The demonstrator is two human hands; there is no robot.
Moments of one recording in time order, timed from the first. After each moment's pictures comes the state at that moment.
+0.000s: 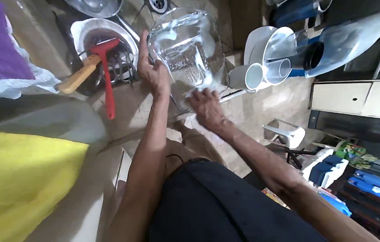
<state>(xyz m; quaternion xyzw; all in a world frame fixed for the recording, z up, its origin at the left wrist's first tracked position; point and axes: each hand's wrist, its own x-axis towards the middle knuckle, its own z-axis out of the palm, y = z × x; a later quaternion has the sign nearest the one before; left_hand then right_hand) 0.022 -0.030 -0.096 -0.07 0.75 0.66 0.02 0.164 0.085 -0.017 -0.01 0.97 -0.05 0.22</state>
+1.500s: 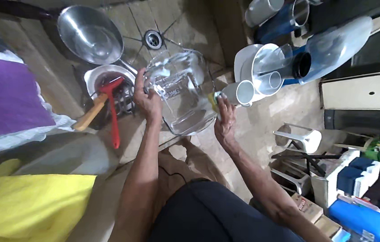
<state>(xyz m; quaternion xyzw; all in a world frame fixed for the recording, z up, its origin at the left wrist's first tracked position) 0.009 -0.040 -0.096 0.01 0.76 0.65 0.06 0.209 0.122 -0.024 0.25 0.95 -0.18 -0.05</state>
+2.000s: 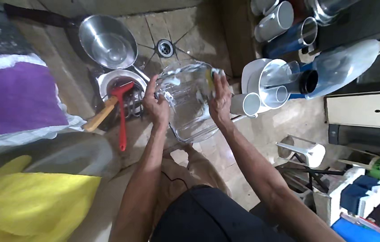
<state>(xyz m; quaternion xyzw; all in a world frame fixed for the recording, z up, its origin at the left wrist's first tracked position) 0.005 -0.041 -0.098 0.02 0.76 0.64 0.06 0.086 0.145 -0.052 0.27 0.94 -0.18 -0.08</state>
